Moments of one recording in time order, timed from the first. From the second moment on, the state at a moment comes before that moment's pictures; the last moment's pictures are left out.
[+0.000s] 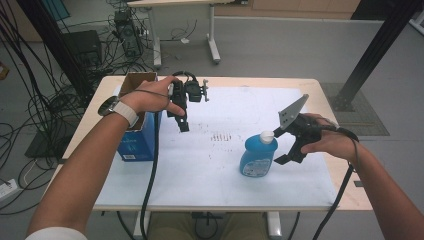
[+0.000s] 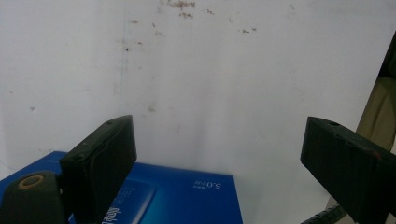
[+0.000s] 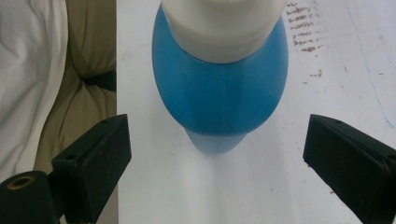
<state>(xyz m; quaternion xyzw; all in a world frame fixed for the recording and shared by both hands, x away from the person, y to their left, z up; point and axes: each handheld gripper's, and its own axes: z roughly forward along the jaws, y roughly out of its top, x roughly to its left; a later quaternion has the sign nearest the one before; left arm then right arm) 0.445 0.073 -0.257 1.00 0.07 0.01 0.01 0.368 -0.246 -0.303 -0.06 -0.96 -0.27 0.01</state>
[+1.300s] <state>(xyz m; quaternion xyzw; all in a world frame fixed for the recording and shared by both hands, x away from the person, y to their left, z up) 0.445 0.074 -0.256 1.00 0.07 0.02 0.02 0.368 -0.244 -0.300 -0.06 -0.96 -0.27 0.01</state>
